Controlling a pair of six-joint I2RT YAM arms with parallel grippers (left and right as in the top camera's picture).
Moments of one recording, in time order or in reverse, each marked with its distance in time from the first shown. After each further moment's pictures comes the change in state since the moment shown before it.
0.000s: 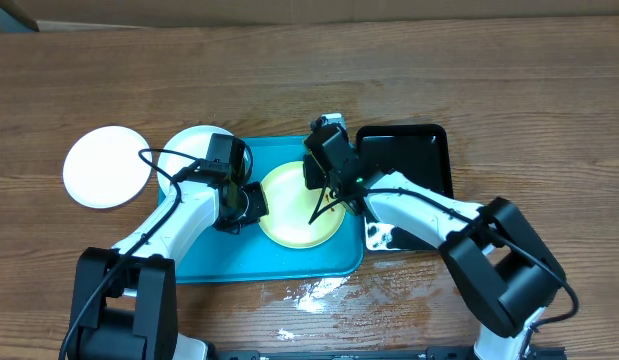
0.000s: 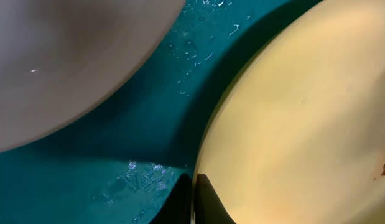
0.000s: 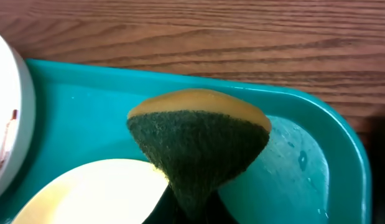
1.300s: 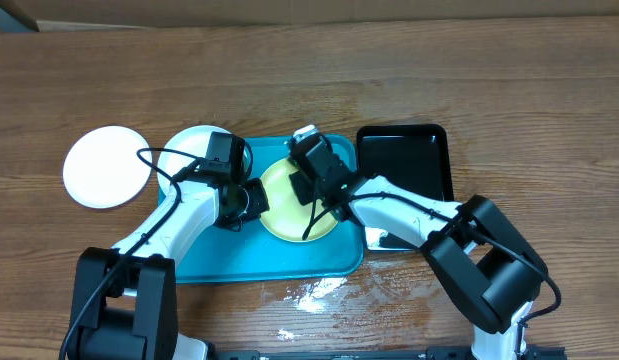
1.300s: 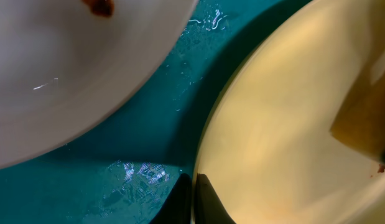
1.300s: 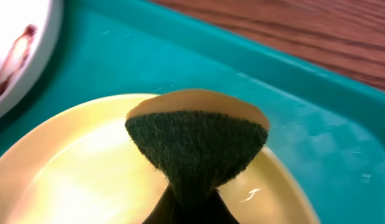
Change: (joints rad) left arm 0.000 0.000 0.000 0.035 -0.004 -0.031; right arm 0.066 0.050 0.032 -0.040 -0.027 -0.237
